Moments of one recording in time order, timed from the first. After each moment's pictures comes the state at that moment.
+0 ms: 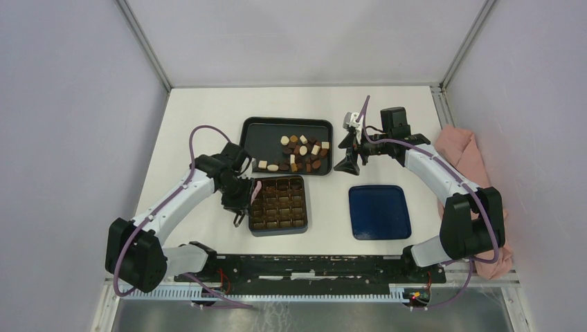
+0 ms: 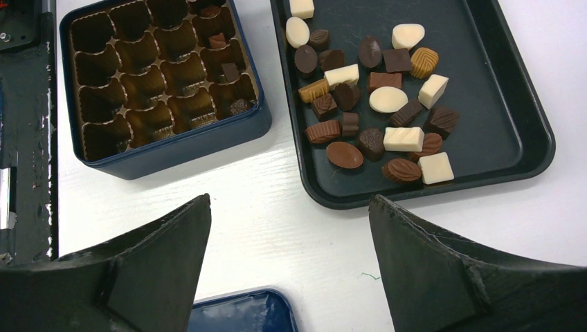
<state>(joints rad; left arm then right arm) -0.44 1.24 0.90 -1.04 0.16 -0.27 0.23 1.47 1.04 -0.37 -0.97 -0.65</state>
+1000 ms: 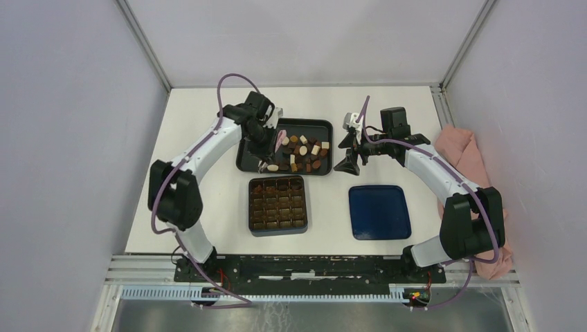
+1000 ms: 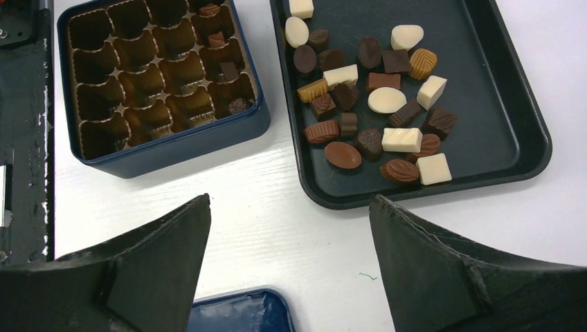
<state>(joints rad) -0.44 1.70 1.48 -0.95 0.20 -0.15 0.23 1.47 1.04 -0.37 -0.97 -0.66</state>
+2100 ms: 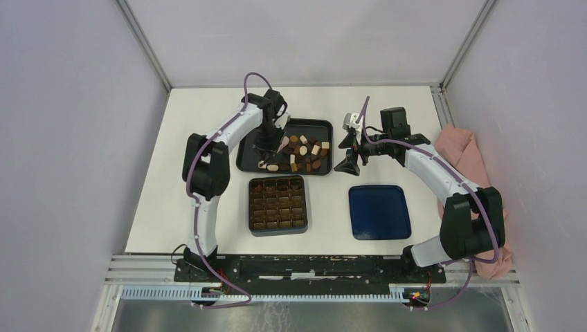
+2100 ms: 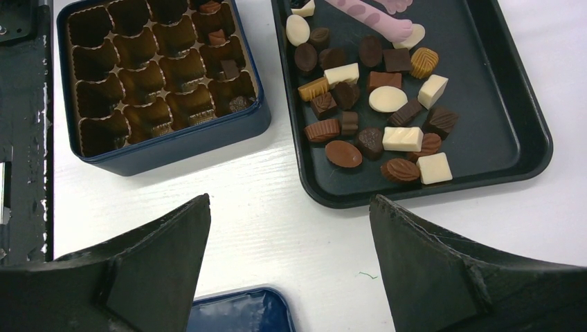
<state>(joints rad) -0.43 2.14 1.85 -1.15 0.06 -0.02 0.23 1.47 1.04 -0.38 -0.97 -0.67</state>
